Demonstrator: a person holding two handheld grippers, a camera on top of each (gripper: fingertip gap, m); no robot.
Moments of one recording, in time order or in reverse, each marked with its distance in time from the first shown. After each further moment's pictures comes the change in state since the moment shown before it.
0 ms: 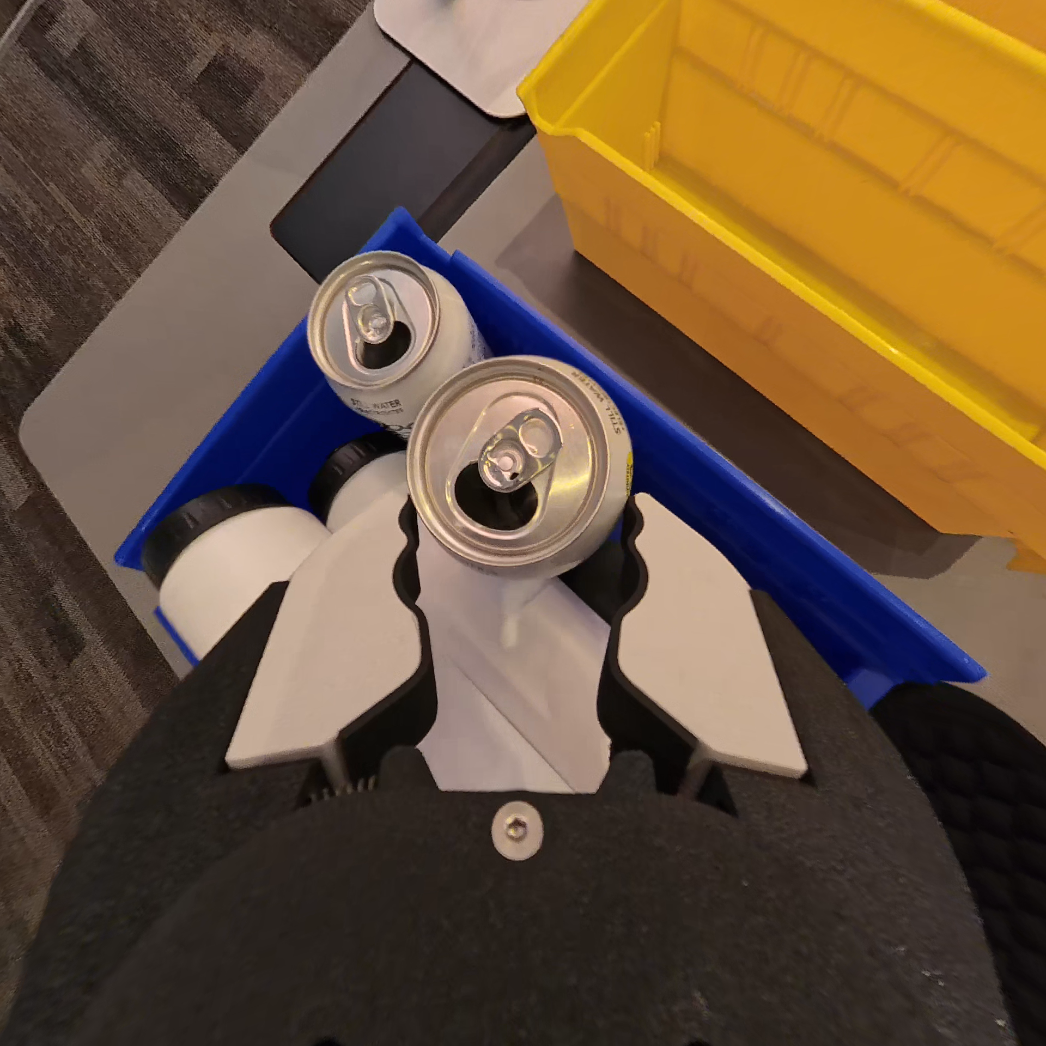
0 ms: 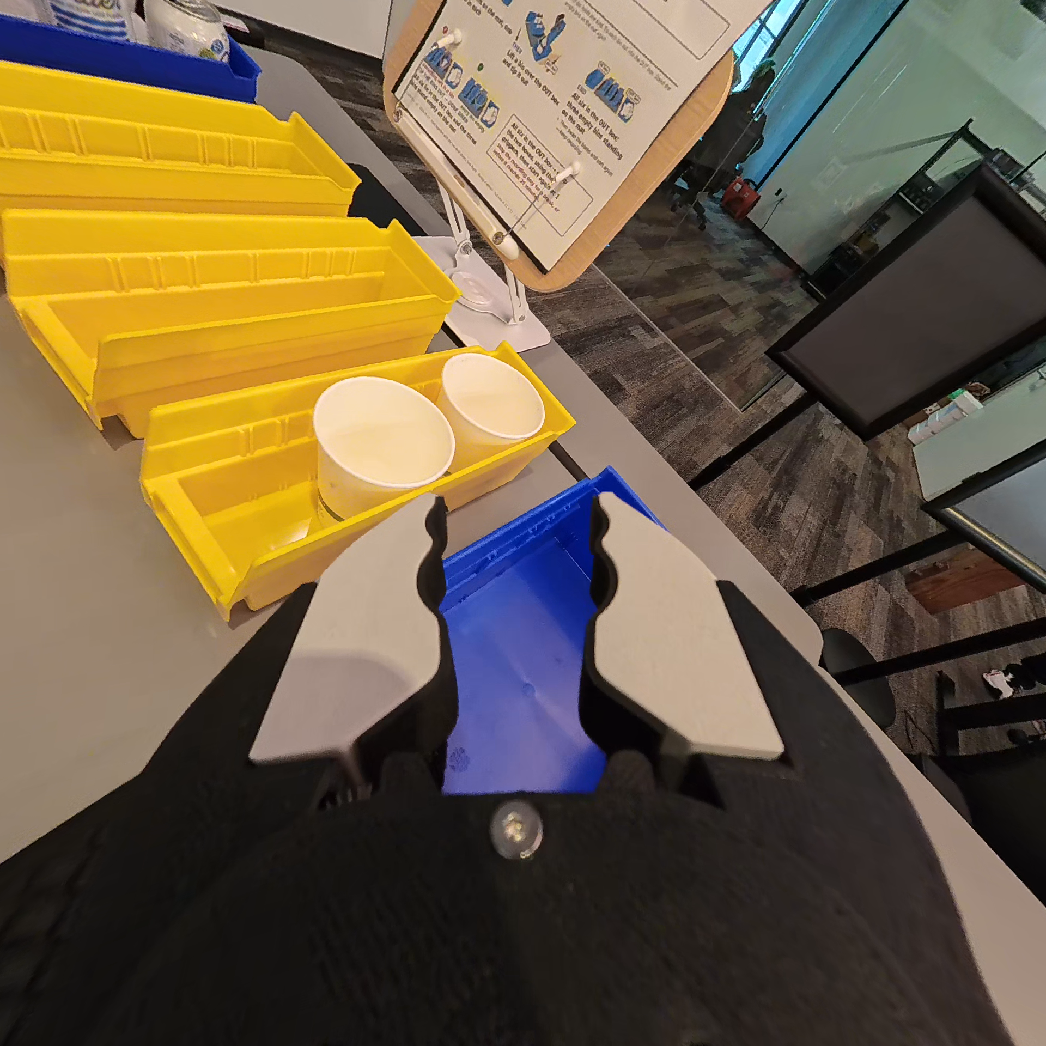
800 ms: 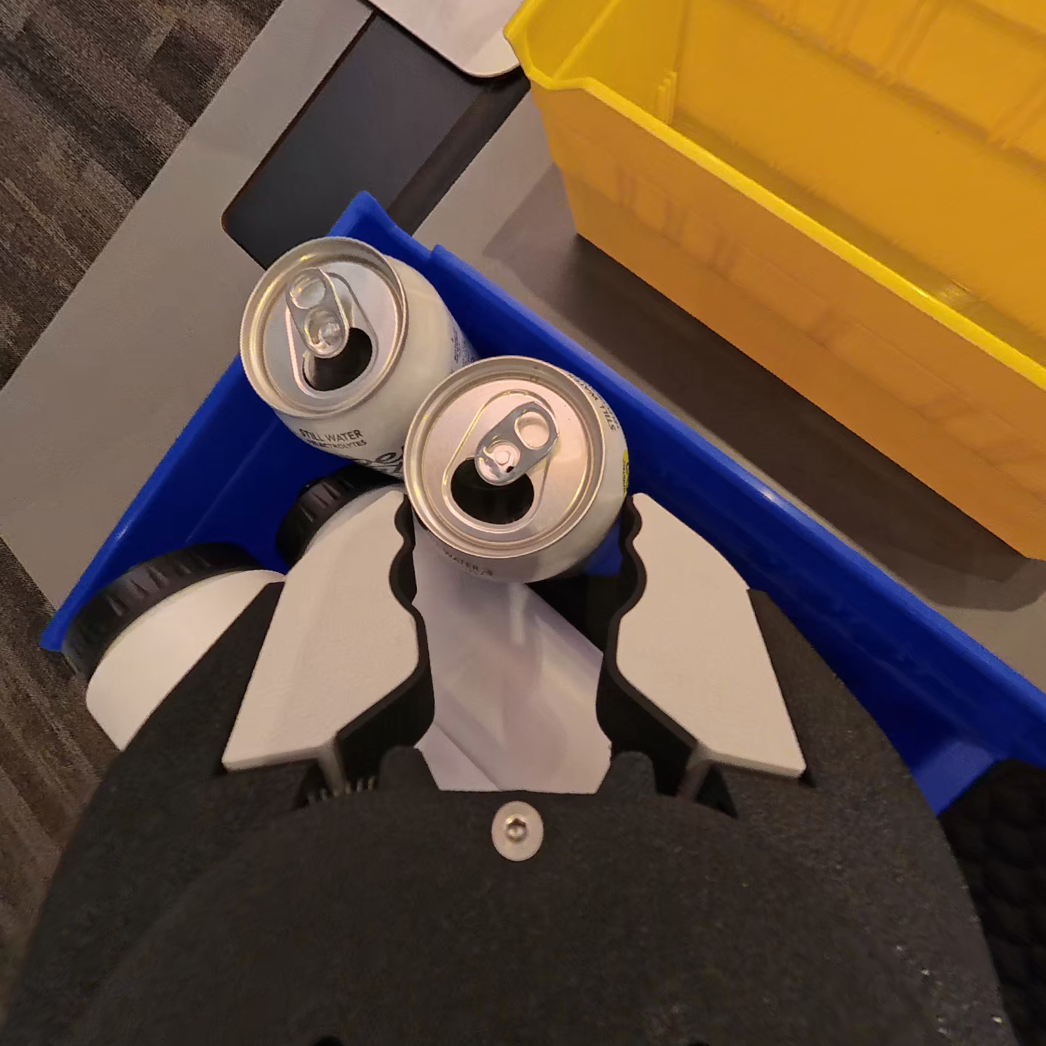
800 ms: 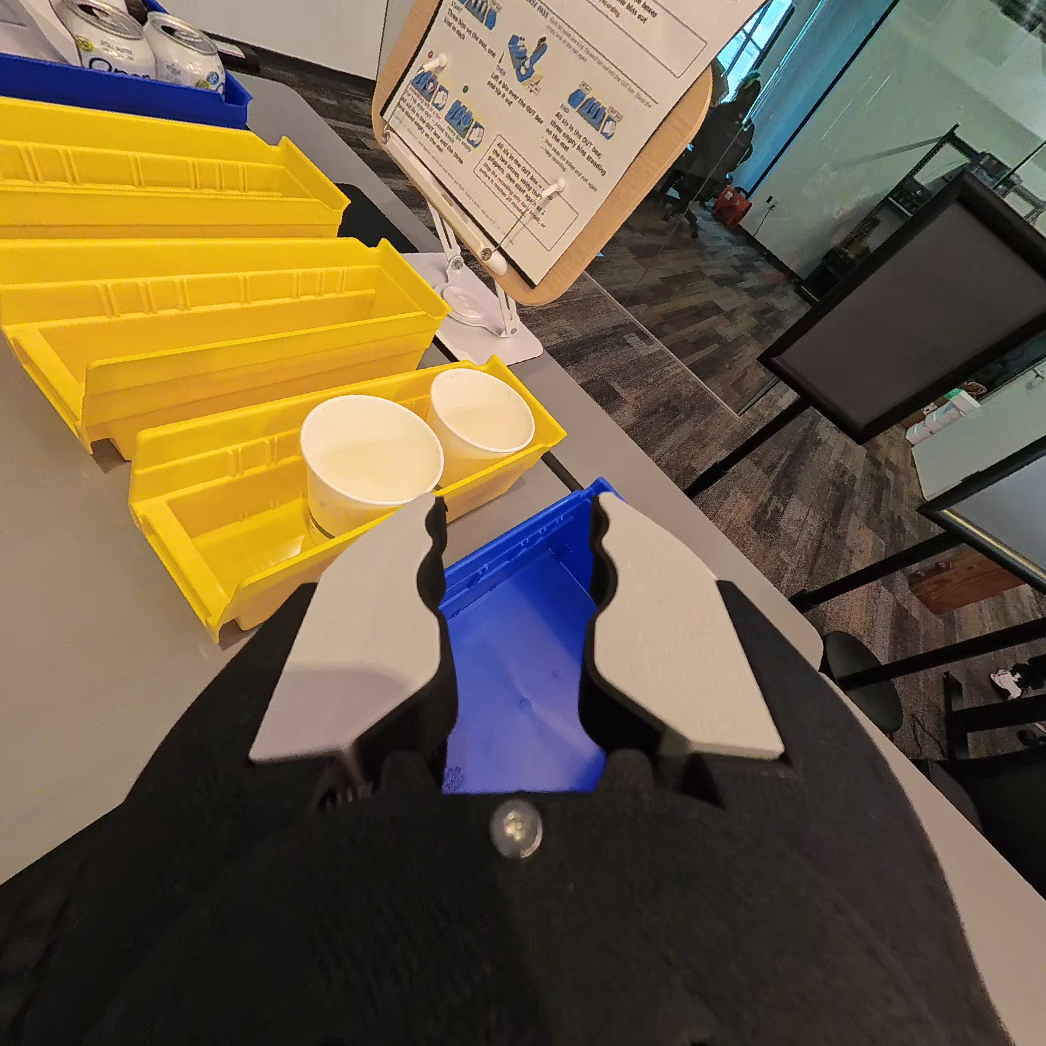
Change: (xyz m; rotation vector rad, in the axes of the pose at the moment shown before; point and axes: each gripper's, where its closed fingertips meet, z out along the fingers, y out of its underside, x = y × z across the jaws) left arm -0.004 0.002 0.042 -0.033 0.028 0.036; right arm 0.008 -0.005 0.002 0.018 0.009 0.019
